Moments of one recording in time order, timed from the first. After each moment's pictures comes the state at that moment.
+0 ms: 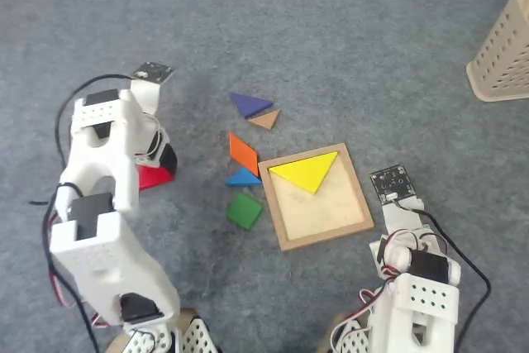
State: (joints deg) left arm -19.5 21.1 12.0 70.5 -24.7; right arm 10.0 -73.3 90.0 61.4 30.2
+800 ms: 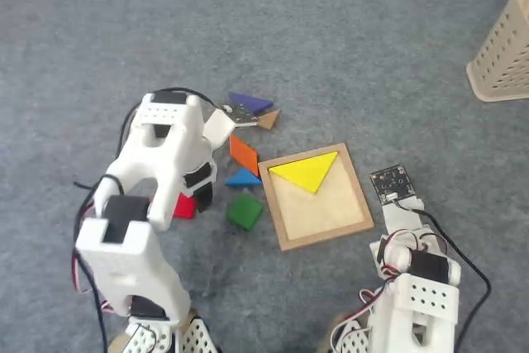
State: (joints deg) left arm -1.9 17.9 16.6 85.8 -41.6; right arm 10.0 -73.3 90.0 61.4 30.2
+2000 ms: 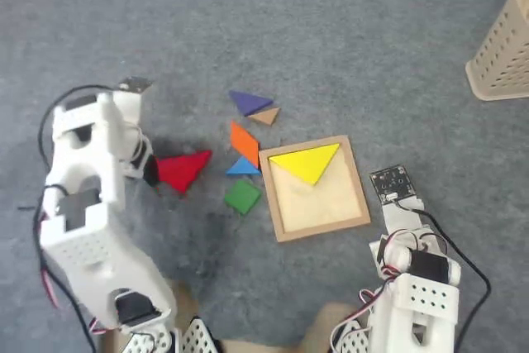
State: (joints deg) left arm -25.7 25.0 7.4 76.2 -26.4; right arm 10.0 -73.3 90.0 61.4 30.2
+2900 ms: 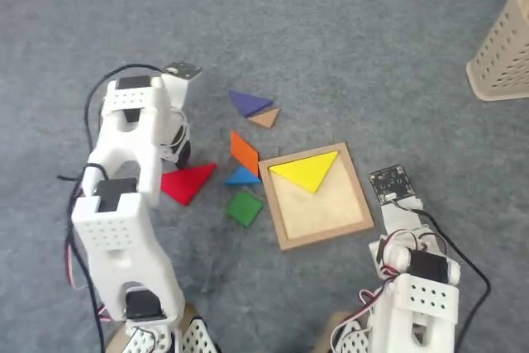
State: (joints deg) left arm -10.6 30.5 0.7 78.5 -21.2; right arm 9.5 -73.3 90.0 61.4 30.2
